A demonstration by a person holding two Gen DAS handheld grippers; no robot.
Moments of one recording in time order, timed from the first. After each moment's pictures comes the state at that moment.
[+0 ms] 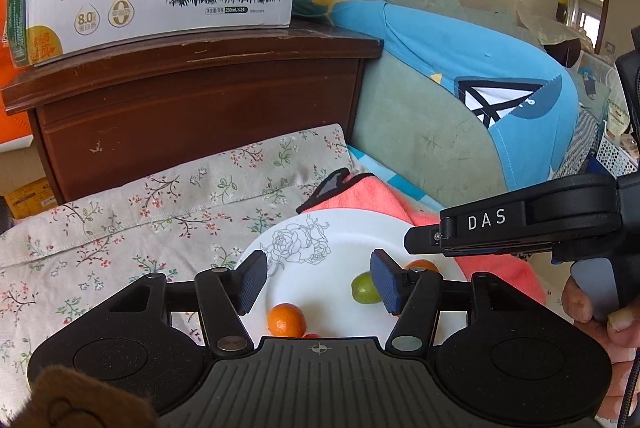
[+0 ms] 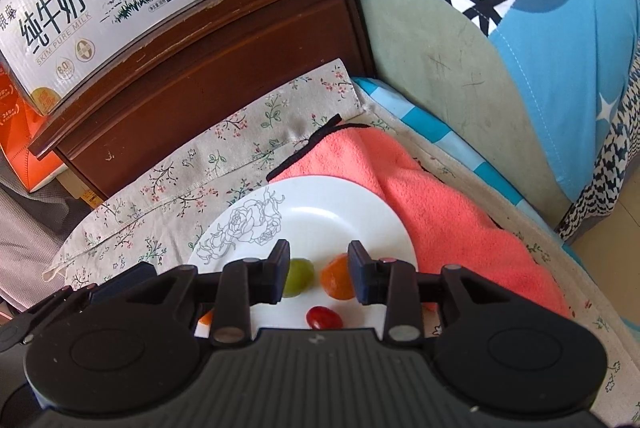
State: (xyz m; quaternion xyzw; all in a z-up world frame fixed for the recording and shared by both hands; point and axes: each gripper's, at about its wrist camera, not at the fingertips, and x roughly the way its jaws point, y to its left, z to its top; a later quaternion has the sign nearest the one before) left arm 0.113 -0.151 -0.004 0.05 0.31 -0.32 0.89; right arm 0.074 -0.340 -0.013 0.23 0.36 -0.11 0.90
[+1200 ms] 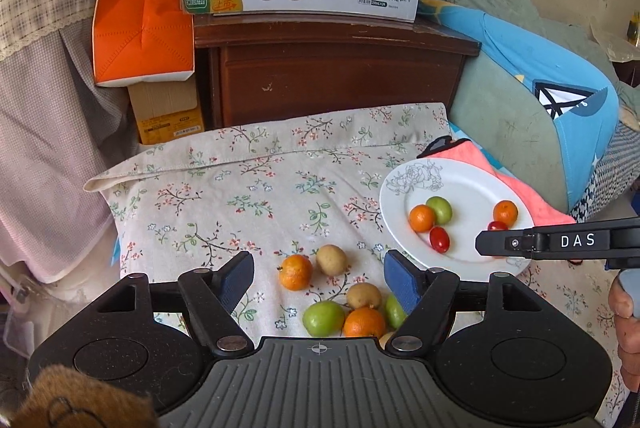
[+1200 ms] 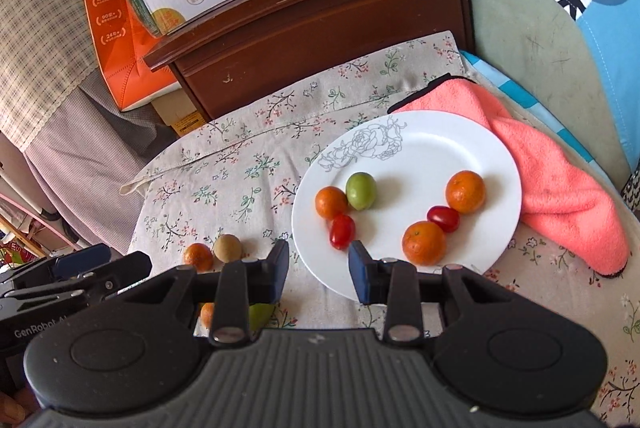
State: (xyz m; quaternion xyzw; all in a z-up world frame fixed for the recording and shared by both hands) left arm 0.053 -0.019 0.007 0.04 0.35 -0.21 0.91; right arm 0.023 -0.256 -0.012 0.19 0.37 0.02 0.91
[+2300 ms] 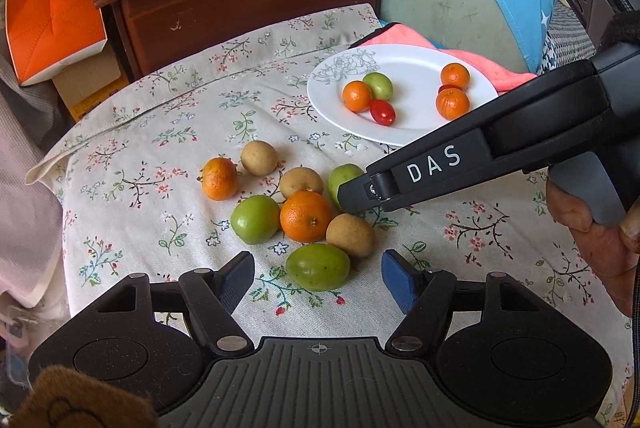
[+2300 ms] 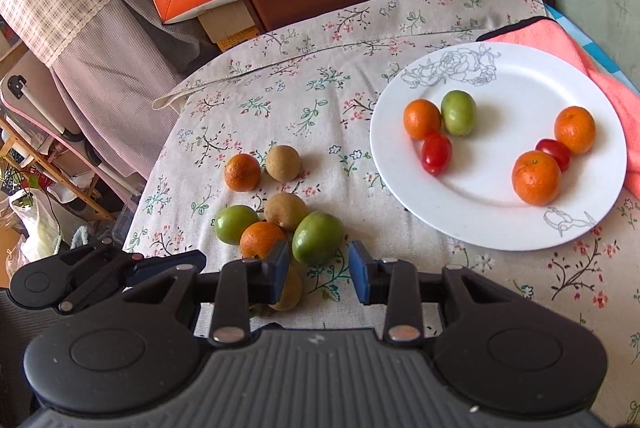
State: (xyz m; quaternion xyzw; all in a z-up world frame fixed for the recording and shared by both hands) left arm 0.020 -0.050 -0.055 0.15 0.39 -0.28 0.87; right arm 0.038 -0.202 -0.053 0.15 0.43 0.09 0.89
